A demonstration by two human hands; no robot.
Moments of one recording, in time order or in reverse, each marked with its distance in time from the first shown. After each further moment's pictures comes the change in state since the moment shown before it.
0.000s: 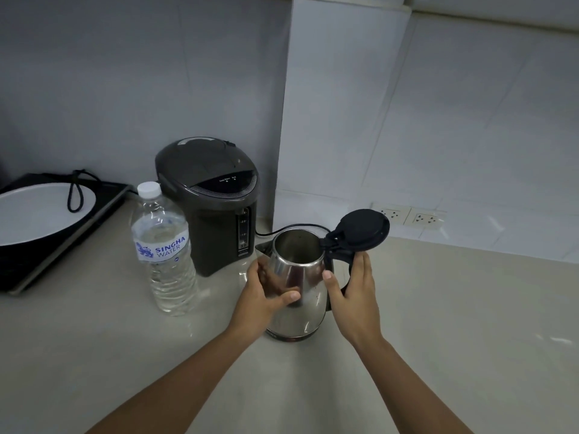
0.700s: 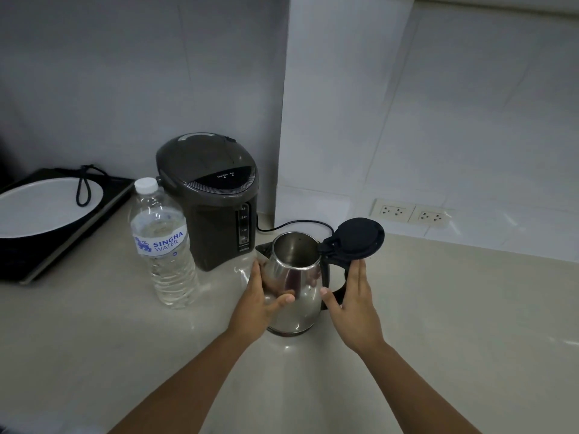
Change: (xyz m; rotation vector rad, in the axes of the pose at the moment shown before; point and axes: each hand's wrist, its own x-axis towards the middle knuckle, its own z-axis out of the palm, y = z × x) left_hand -0.003 -0.014 0.008 0.178 -0.026 -0.023; right_hand -0.007 0.031 -0.004 -0.099 -0.201 -0.006
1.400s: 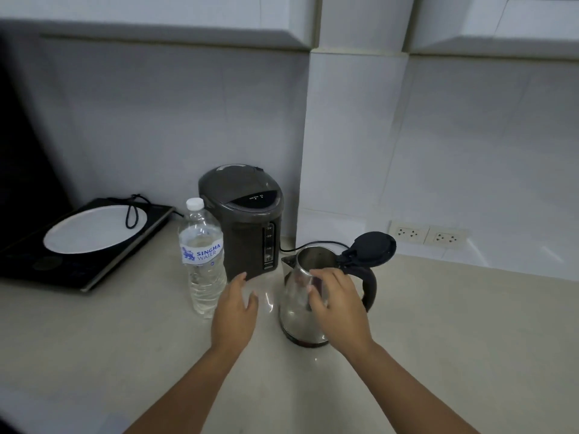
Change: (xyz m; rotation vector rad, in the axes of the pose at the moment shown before) left_hand -0.042 -0.004 -0.056 0.297 0.519 0.076; right_hand -0.029 -0.091 -0.006 0.052 0.080 -0.292
